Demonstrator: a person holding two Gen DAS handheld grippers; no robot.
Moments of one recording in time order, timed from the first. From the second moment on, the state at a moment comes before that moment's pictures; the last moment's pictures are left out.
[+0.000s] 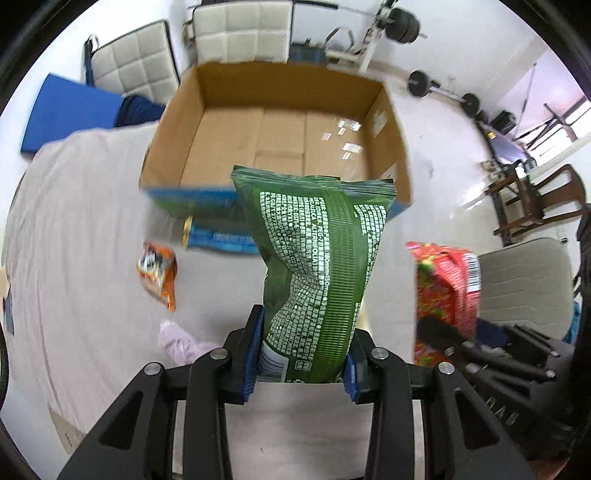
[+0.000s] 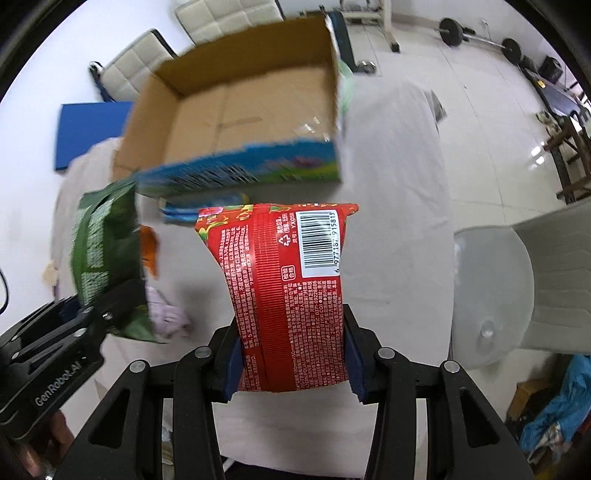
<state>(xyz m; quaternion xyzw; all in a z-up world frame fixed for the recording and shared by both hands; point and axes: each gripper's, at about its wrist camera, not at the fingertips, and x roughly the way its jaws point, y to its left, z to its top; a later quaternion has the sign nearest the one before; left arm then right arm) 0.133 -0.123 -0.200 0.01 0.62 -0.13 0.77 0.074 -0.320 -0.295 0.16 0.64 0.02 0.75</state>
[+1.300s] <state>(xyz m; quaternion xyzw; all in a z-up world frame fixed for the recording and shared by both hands) 0.456 -0.153 -0.349 -0.04 0.74 -0.19 0.64 0.396 -0.329 -0.432 0.15 0.67 -0.06 0.72</state>
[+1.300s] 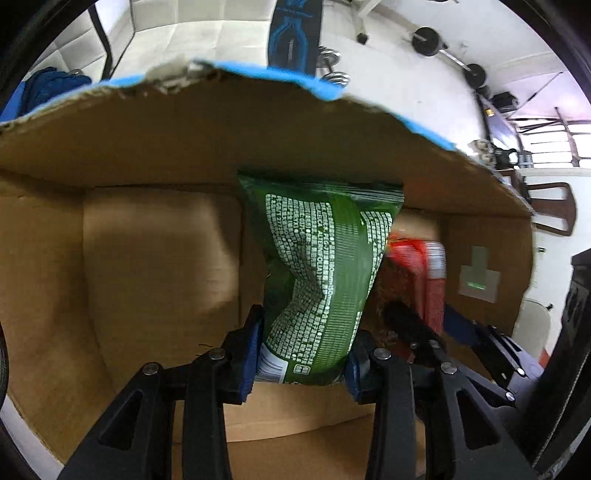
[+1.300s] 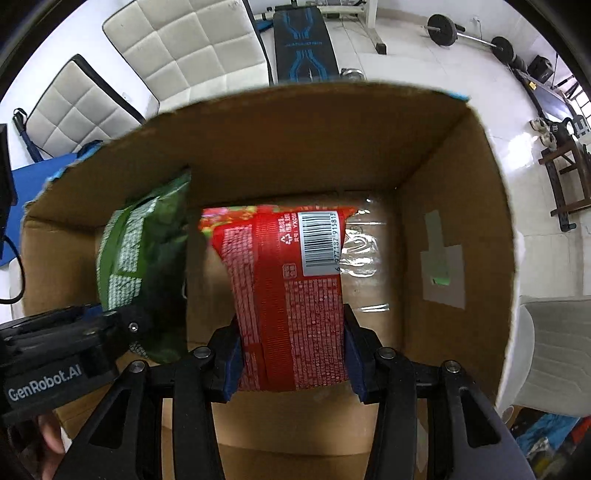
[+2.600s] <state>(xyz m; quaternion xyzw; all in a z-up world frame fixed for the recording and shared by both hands) 0.323 -0.071 -0.212 0.03 0.58 -0.16 0.80 0.263 -0.273 -0.293 0.09 0.59 -0.11 0.80</state>
